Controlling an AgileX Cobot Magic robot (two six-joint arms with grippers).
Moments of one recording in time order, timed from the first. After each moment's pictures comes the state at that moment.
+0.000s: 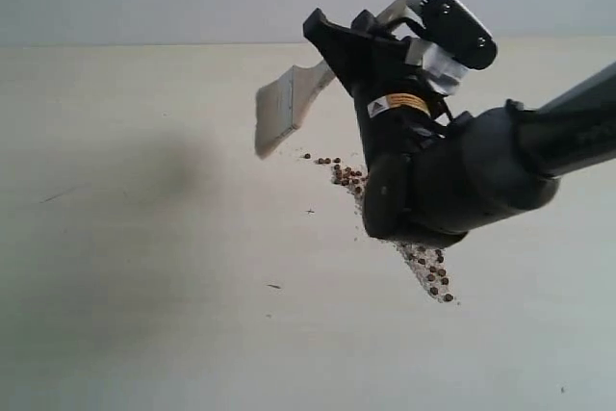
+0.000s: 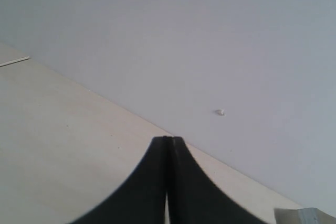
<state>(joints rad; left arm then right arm) -0.06 0.01 0.00 1.24 0.13 -1.72 0.78 1.99 -0.87 0.79 -1.19 0.34</state>
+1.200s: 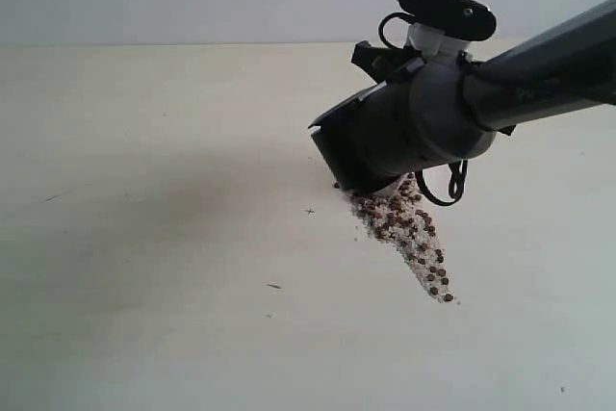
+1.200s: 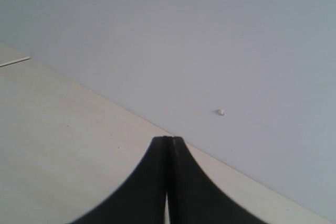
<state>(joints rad) -0.06 0.01 0.00 1.24 0.13 -1.72 0.78 2.05 -1.13 1.63 -1.22 -0.66</state>
